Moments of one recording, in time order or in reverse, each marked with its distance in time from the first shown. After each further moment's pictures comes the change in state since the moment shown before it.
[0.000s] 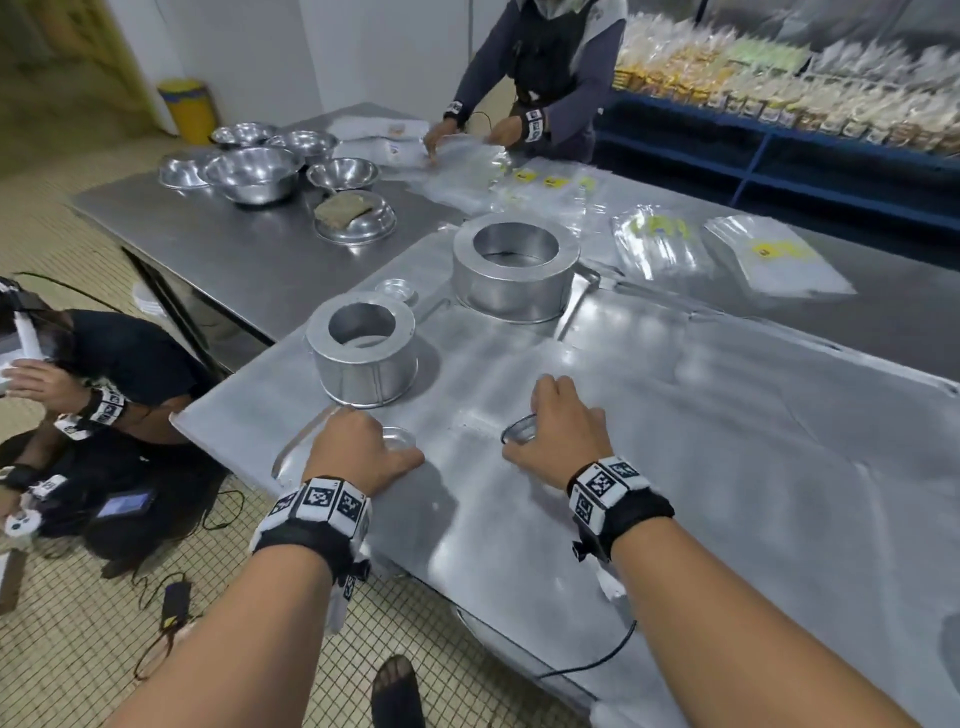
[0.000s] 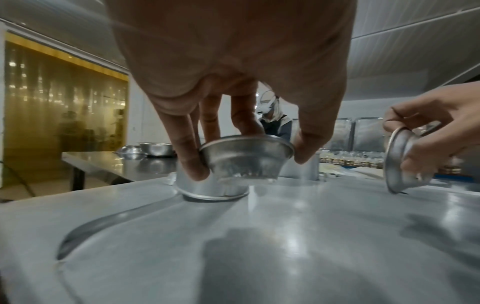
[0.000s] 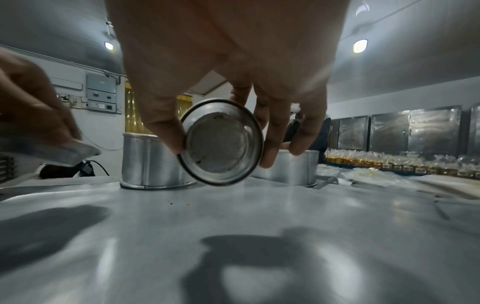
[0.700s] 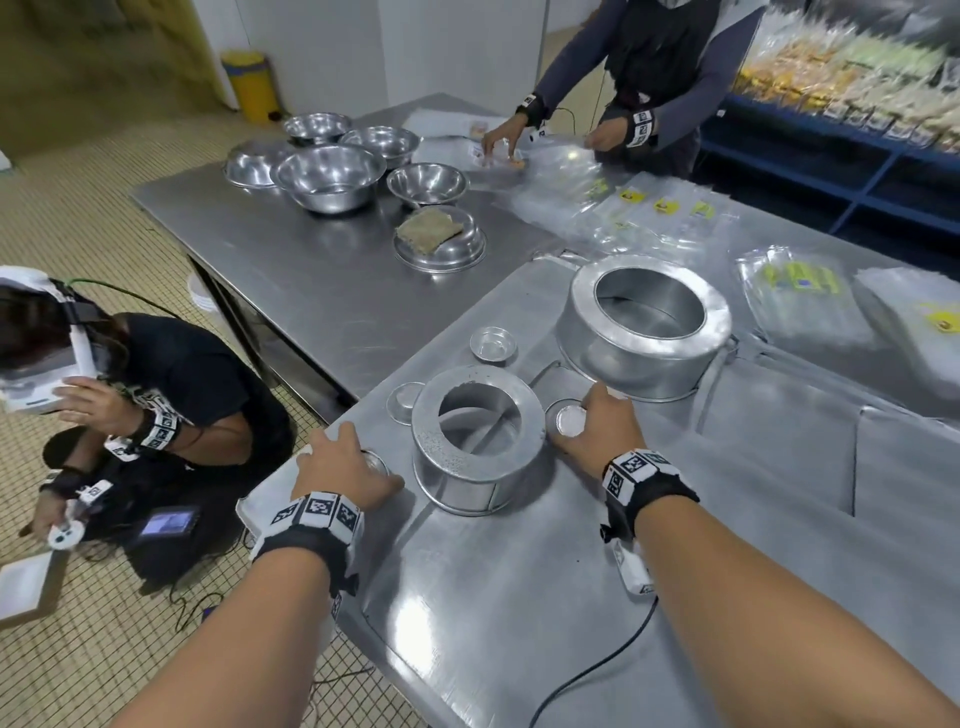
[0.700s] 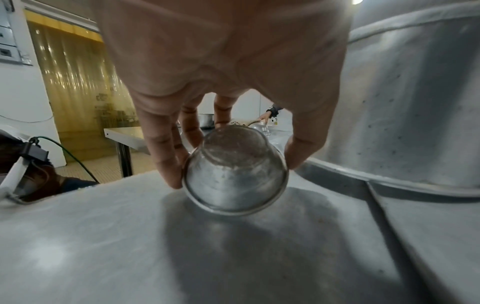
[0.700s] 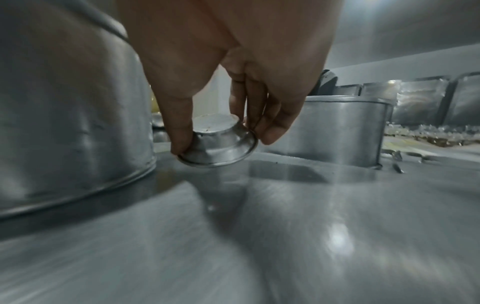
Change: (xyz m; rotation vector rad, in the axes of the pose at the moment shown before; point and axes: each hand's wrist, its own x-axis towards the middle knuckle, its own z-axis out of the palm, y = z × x) left_hand 0.183 -0.156 -0.014 0.018 -0.097 -0.360; right_hand 0.229 -0.080 0.077 0.114 -0.018 0.129
